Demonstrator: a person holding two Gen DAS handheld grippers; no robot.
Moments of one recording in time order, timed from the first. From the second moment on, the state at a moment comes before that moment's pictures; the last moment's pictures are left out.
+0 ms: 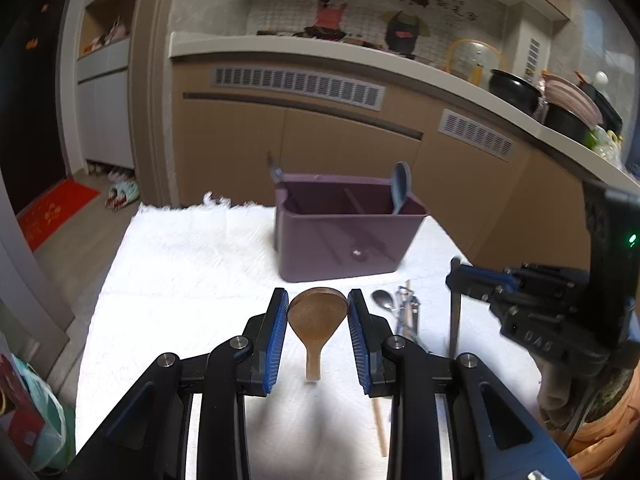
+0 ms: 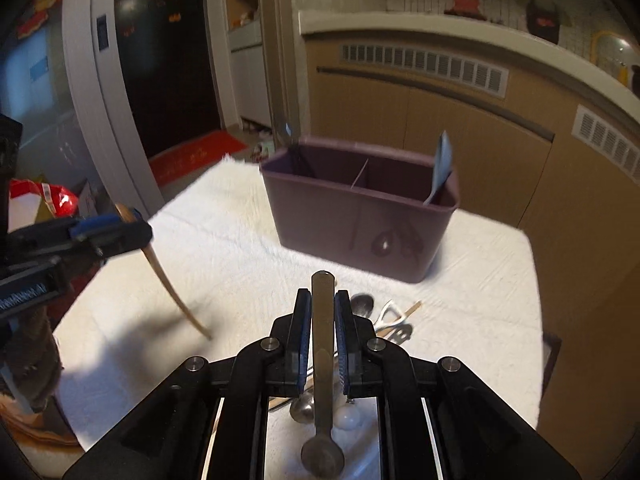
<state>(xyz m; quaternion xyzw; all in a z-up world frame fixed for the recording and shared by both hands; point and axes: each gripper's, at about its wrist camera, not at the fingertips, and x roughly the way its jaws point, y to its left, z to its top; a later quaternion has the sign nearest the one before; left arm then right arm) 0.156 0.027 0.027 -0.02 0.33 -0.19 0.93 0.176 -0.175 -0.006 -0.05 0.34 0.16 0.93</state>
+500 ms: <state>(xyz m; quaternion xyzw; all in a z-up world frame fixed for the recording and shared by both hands) 0.137 0.009 0.048 0.00 0.31 -0.20 0.93 0.143 -0.203 0.017 -0.03 0.30 0.14 0.94</state>
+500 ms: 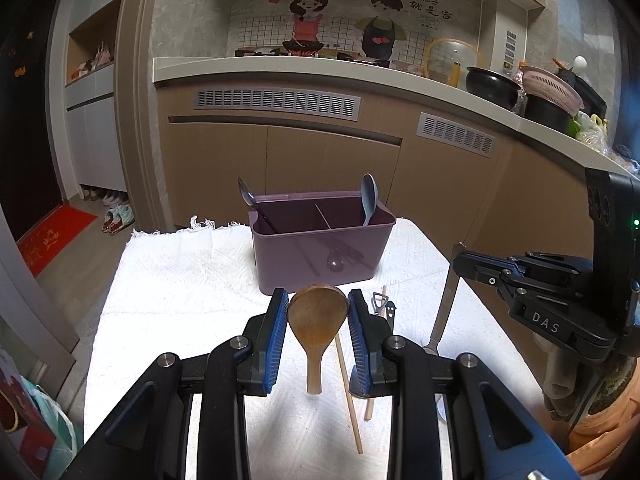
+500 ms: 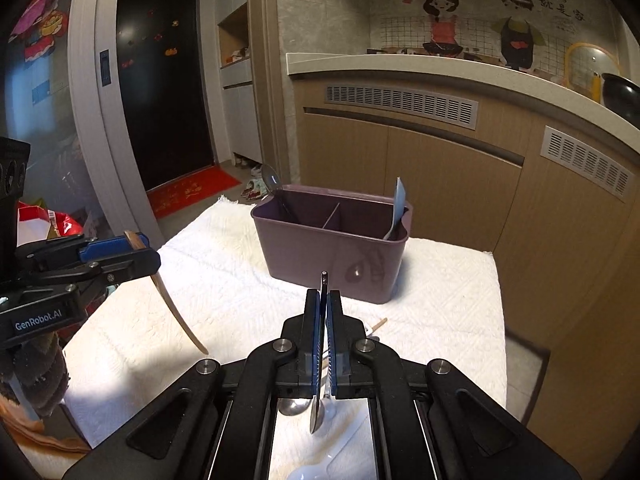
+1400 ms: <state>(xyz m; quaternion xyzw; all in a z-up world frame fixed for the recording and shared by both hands) 0.229 -0.031 0.171 0.02 0.17 -0.20 0.96 0.193 -0.194 0.159 -0.08 0.12 0.11 0.98</state>
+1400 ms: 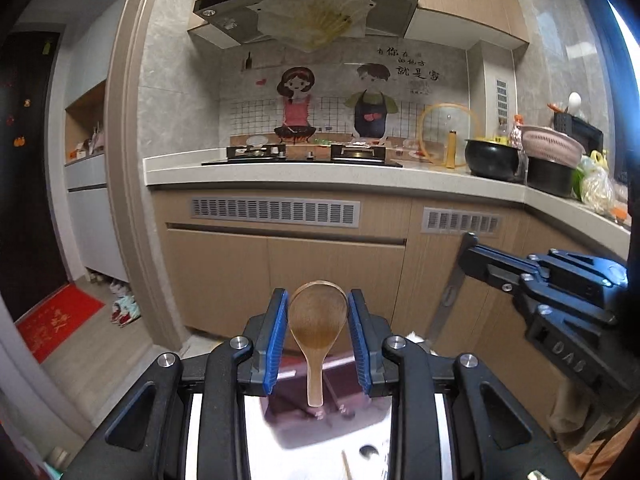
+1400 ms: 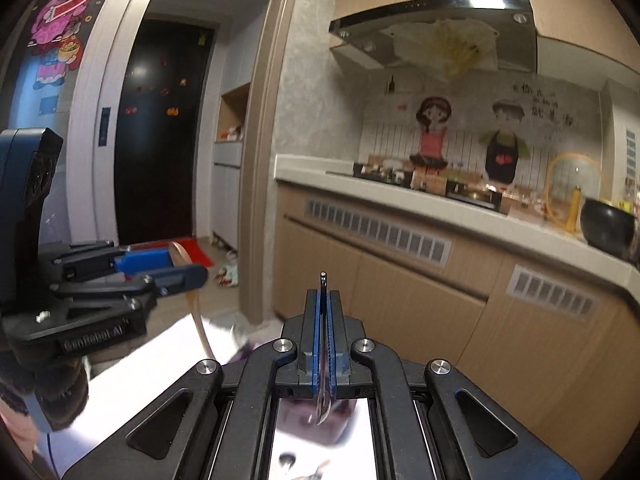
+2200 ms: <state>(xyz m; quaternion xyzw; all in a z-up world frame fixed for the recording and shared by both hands) 0.323 -0.007 0.029 -0.04 0.32 -0.18 0.93 0.319 -0.213 0.005 -0.03 0.32 0.12 0.94</state>
